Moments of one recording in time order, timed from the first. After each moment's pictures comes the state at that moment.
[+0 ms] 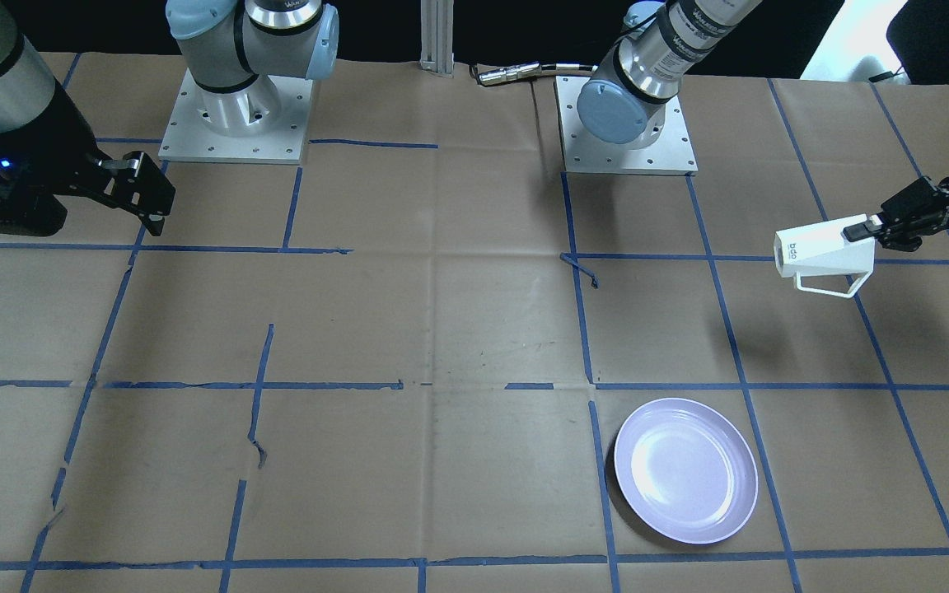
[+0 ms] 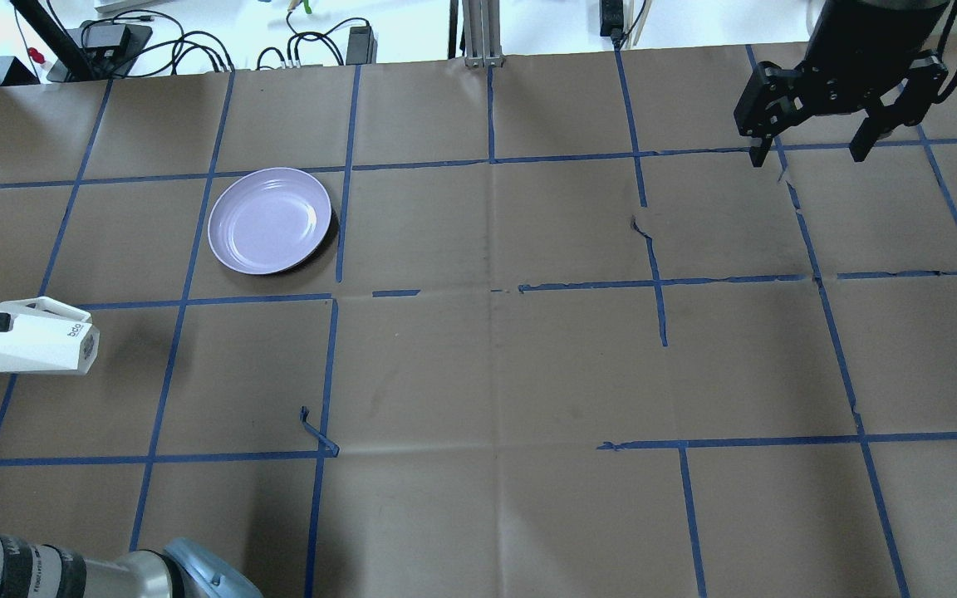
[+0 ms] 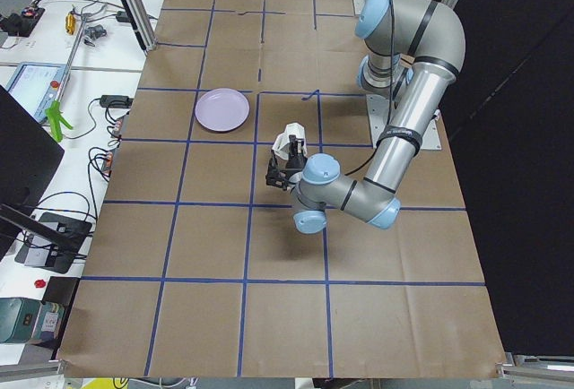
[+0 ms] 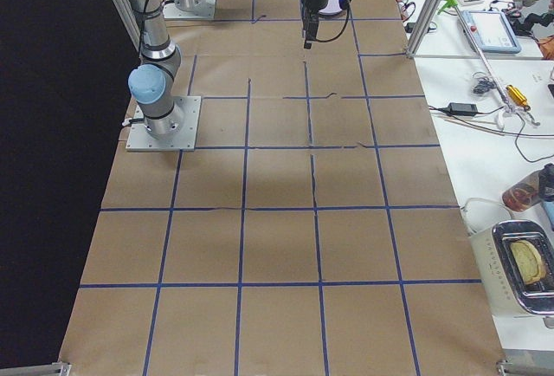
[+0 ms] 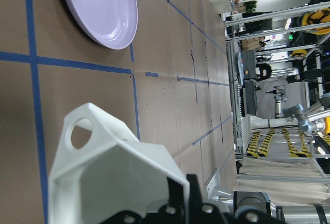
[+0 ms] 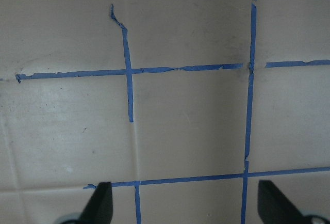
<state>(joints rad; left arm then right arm) -0.57 -1.86 -1.58 -2.22 0.99 1.32 1.47 -1.48 1.43 -1.44 -1.64 -0.06</state>
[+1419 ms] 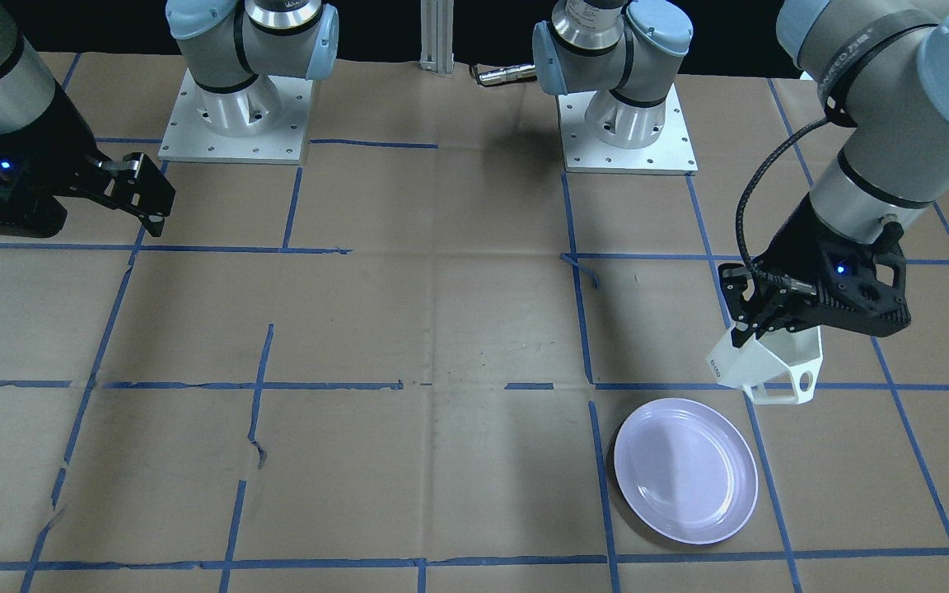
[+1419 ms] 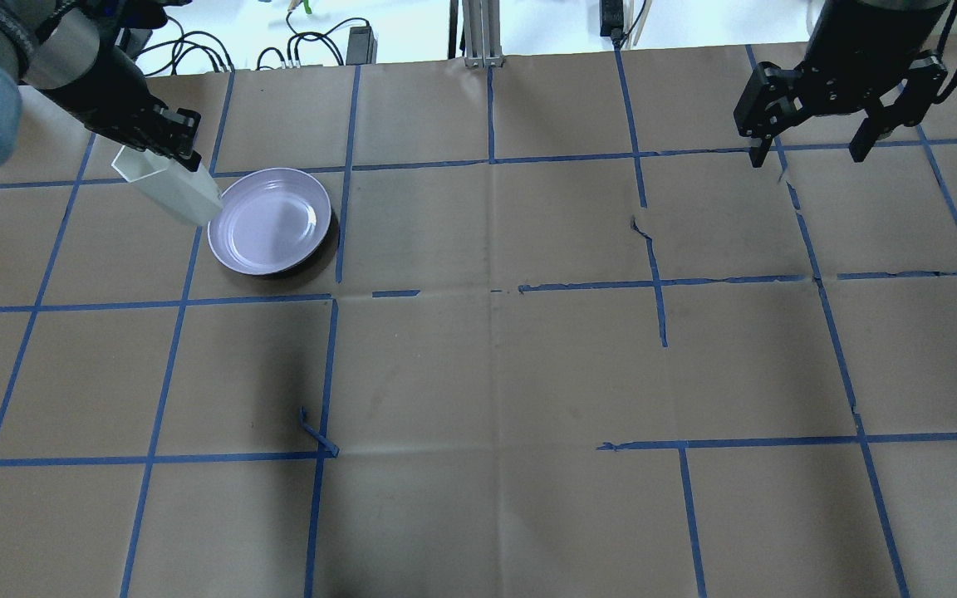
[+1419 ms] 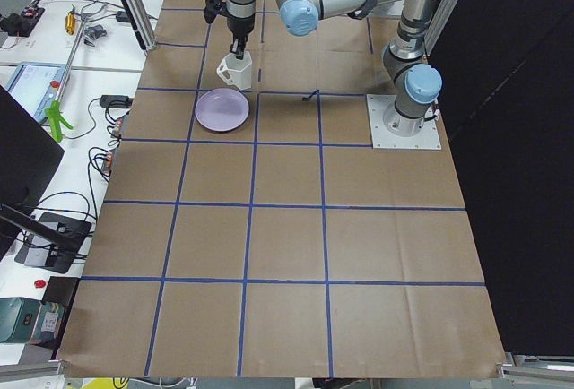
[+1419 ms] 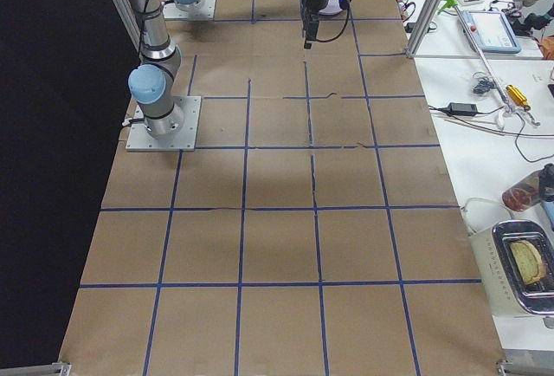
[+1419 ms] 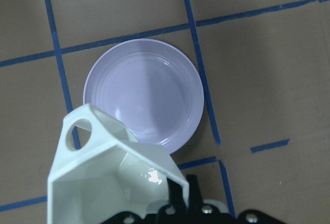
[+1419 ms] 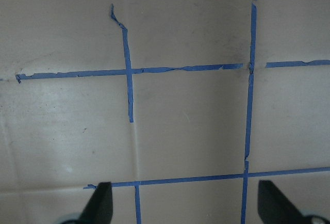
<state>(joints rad) -1.39 -1.75 -1.57 -1.25 1.47 0.37 1.47 -1.48 1.43 -1.44 -1.64 -0.06</state>
